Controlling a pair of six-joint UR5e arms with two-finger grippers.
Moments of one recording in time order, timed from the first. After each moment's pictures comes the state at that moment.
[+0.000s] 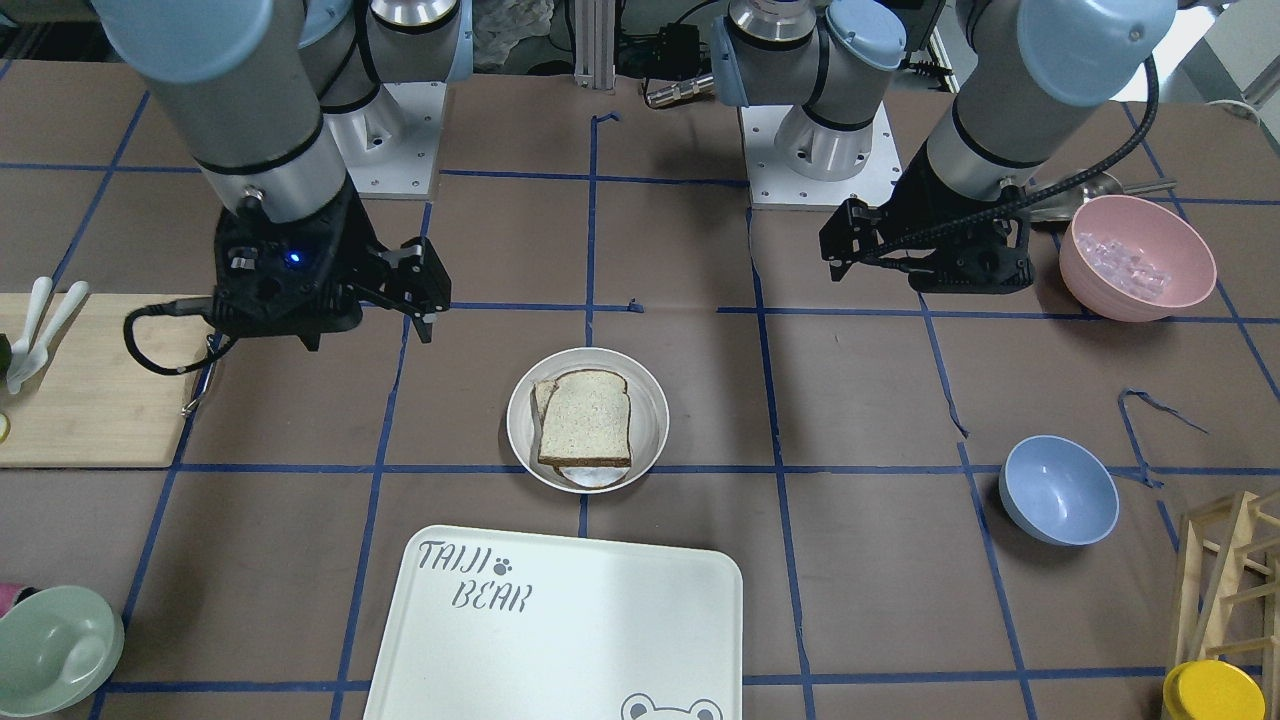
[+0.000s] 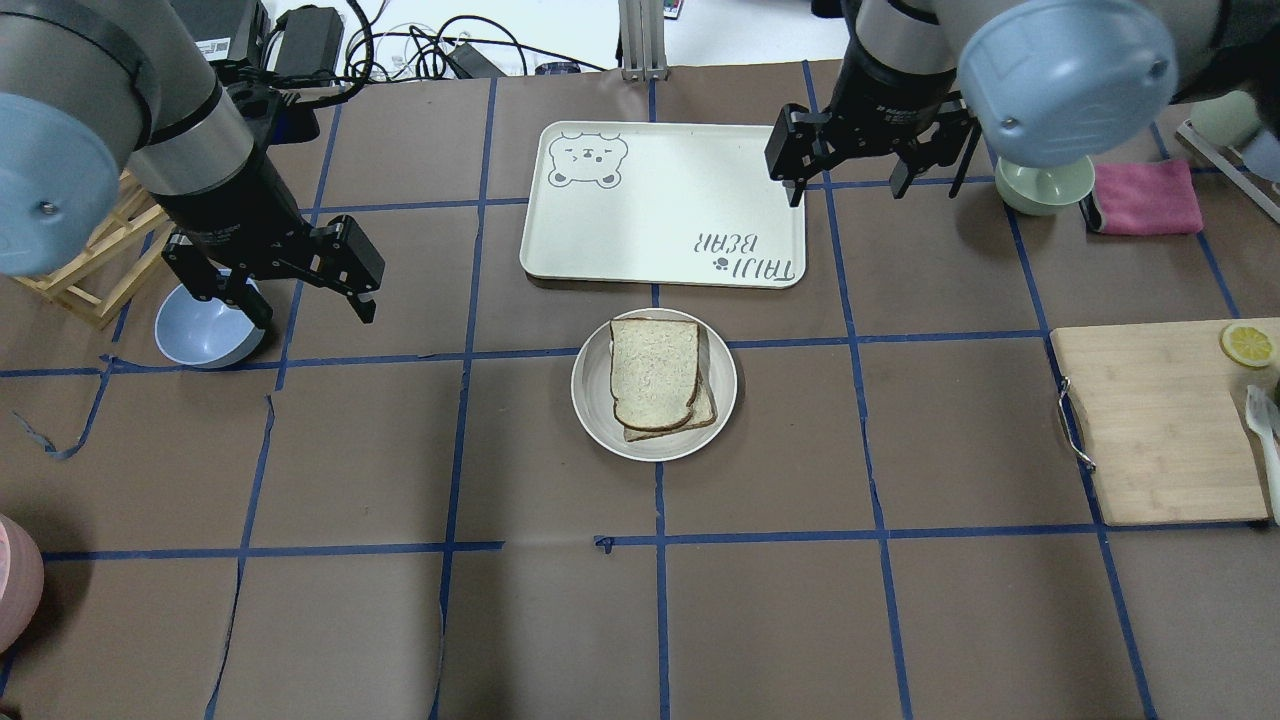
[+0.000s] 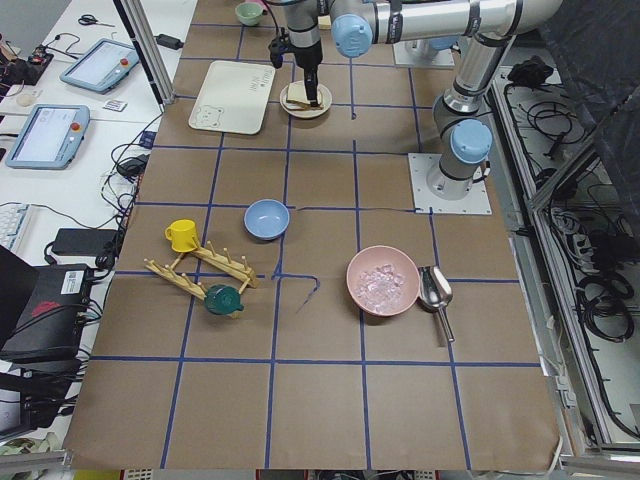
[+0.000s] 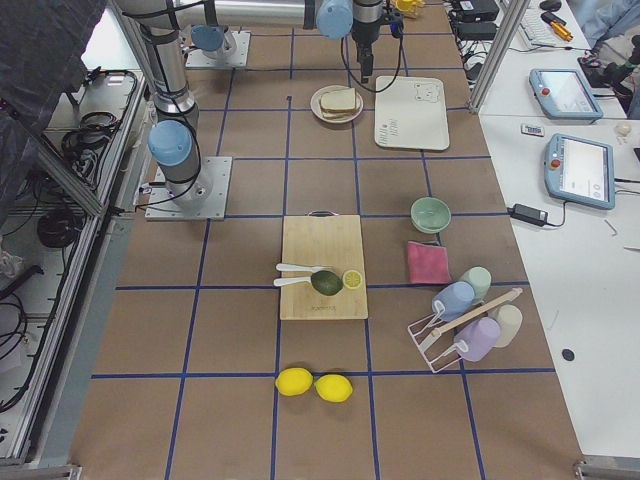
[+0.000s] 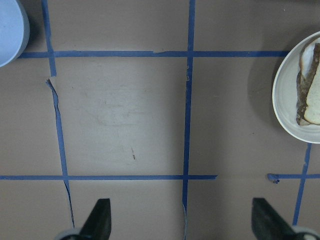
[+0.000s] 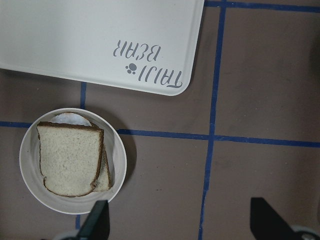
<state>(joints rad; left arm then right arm) -1.48 -1.59 -1.67 -1.59 1.57 0.07 1.66 -1.44 1.50 -1.70 -1.54 0.01</state>
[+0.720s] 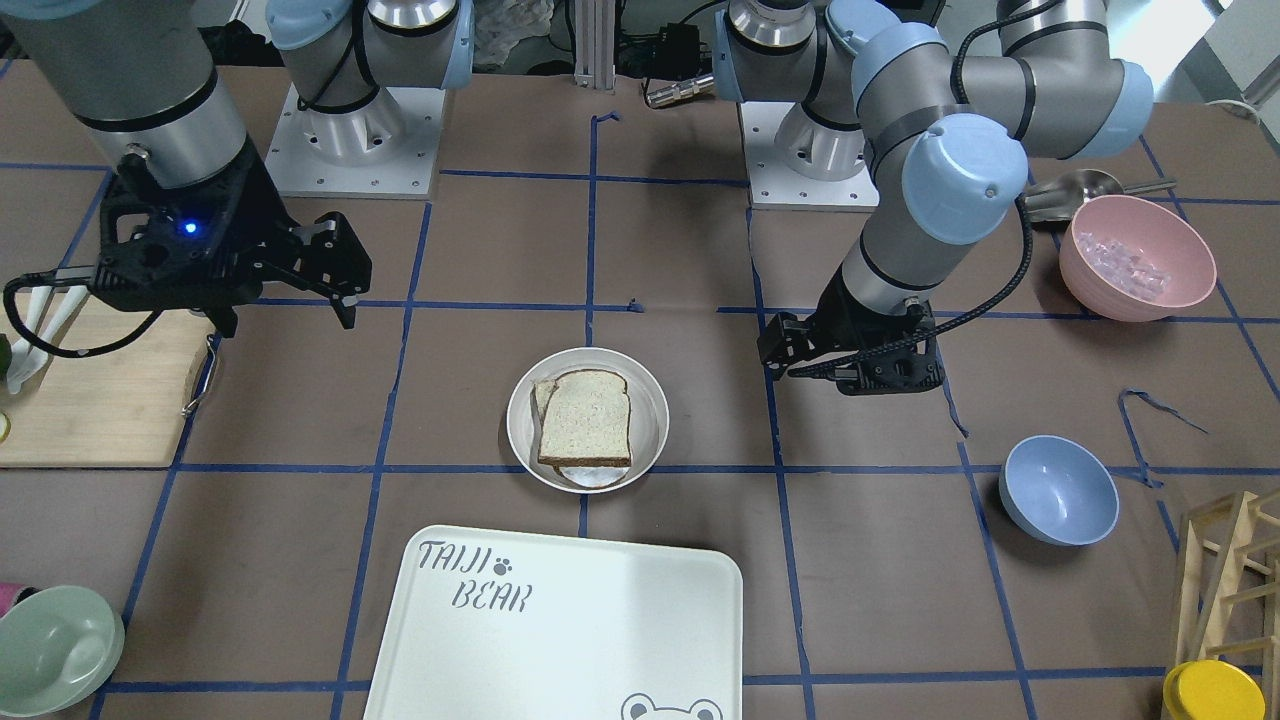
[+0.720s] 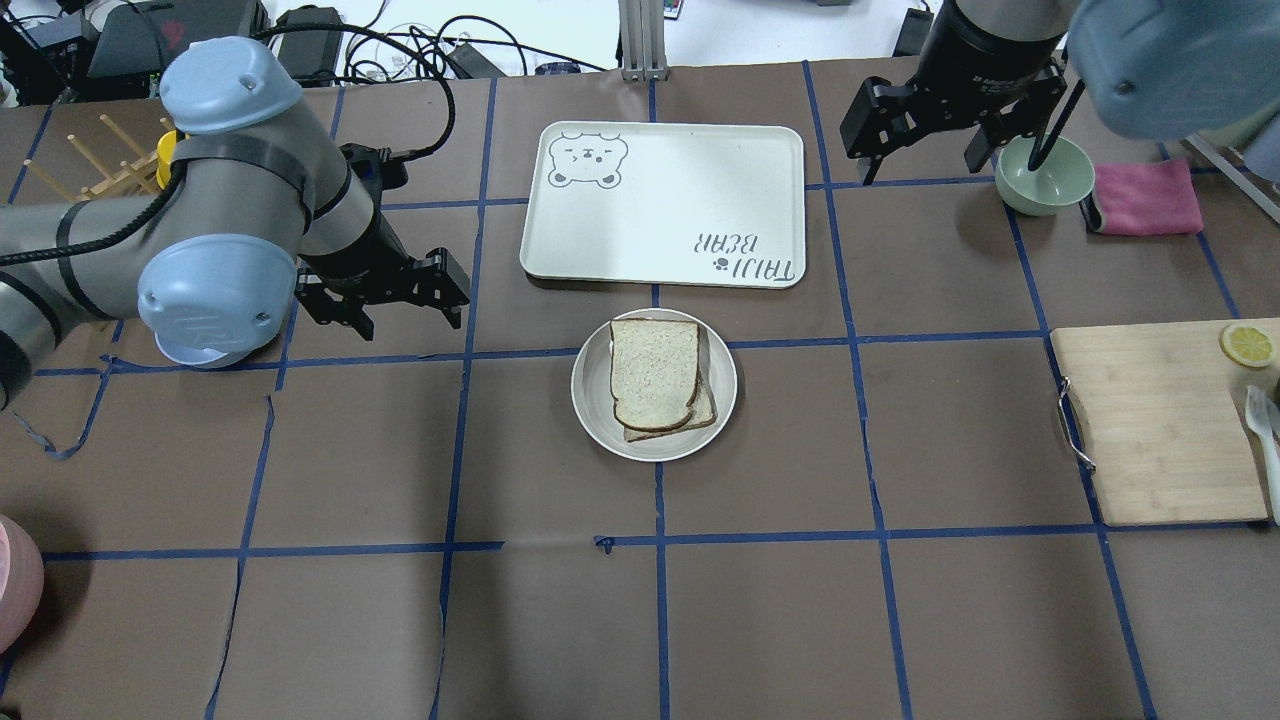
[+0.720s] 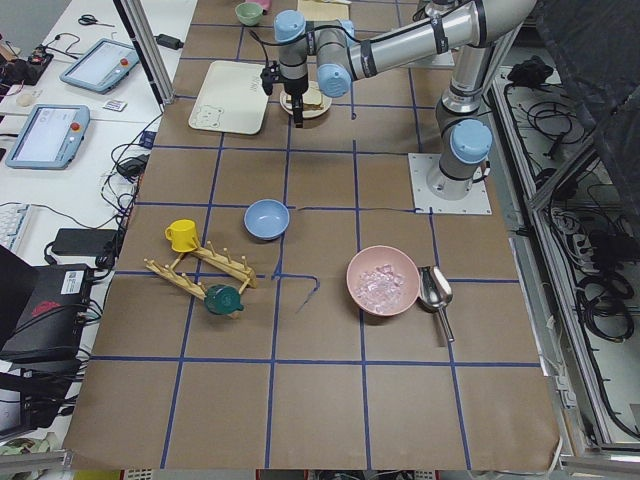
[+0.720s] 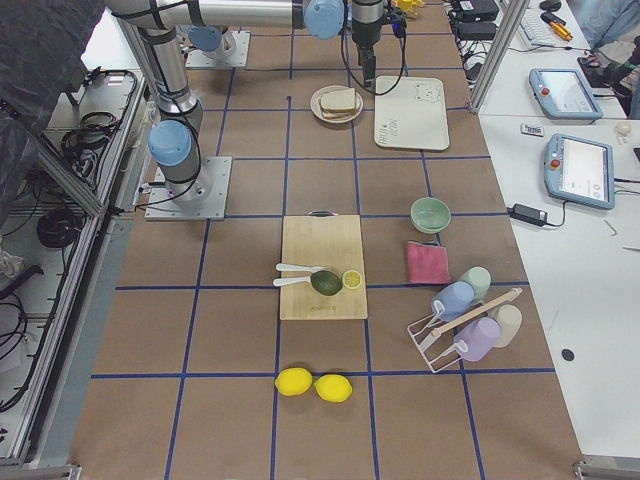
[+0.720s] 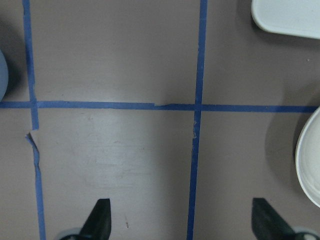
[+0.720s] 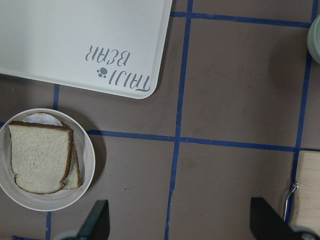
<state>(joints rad) -1.56 -1.71 -1.85 -1.21 1.52 -0.09 1.56 -1.48 1.50 -1.69 -1.54 -0.11</state>
